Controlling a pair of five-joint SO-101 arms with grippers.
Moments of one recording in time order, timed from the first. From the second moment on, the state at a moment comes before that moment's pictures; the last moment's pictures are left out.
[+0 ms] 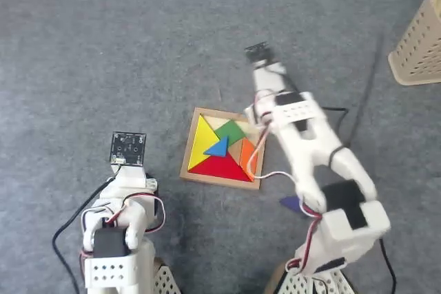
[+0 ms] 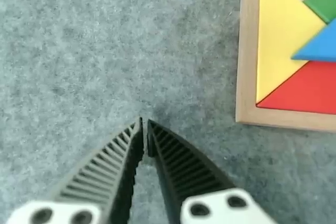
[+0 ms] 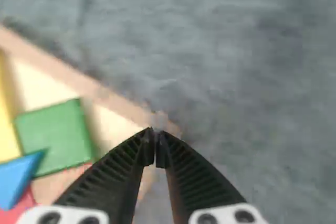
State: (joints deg) left arm -9.2 -103.5 97.1 72.0 -0.9; right arm -16.5 6.2 22.5 44.6 5.3
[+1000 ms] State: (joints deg) left arm -9.2 -103.5 97.1 72.0 -0.9; right arm 47.4 -15.3 22.5 63.1 44.2
